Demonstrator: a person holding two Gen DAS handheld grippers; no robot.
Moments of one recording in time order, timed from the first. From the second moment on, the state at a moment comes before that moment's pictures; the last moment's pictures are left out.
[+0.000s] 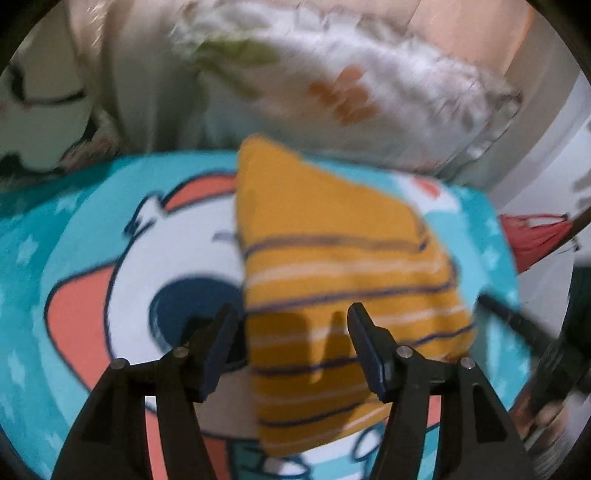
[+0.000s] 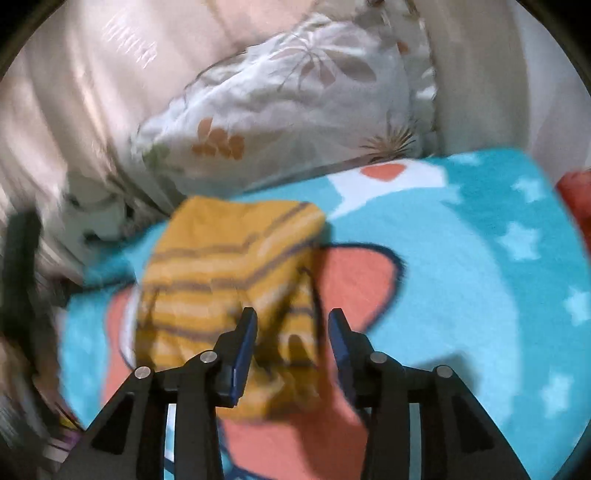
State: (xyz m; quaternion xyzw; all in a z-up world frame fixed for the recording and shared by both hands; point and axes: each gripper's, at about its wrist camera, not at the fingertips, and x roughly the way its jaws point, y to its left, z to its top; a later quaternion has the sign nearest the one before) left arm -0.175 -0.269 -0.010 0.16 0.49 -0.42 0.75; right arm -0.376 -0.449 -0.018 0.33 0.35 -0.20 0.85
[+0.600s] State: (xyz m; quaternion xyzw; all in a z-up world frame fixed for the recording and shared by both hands) left arm -0.192 -0.248 -0.039 0.13 0.53 -0.42 0.72; right arm -0.302 -0.499 -0.066 0.38 0.40 -0.16 0.82
